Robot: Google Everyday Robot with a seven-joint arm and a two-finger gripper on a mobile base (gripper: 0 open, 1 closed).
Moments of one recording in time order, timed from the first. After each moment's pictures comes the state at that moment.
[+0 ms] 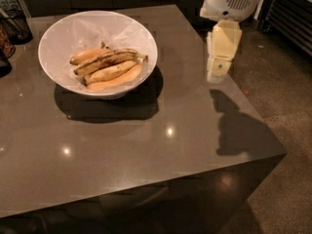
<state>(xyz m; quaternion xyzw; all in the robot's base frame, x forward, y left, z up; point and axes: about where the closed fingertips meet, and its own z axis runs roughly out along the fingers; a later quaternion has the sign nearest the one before) 0.527 -0.125 0.991 -0.67 0.73 -0.03 0.12</state>
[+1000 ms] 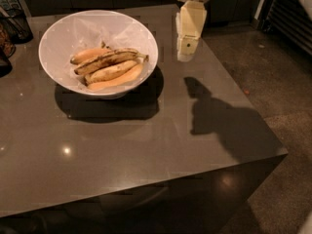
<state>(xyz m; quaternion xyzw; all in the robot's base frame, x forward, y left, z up) 0.581 -0.069 1.008 -0.70 0.69 -0.04 0.16</state>
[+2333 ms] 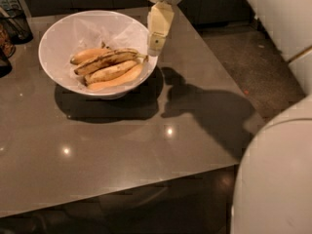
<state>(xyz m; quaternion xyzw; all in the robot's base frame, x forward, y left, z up) 0.629 -0.010 0.991 -0.70 0.69 0.01 0.20</state>
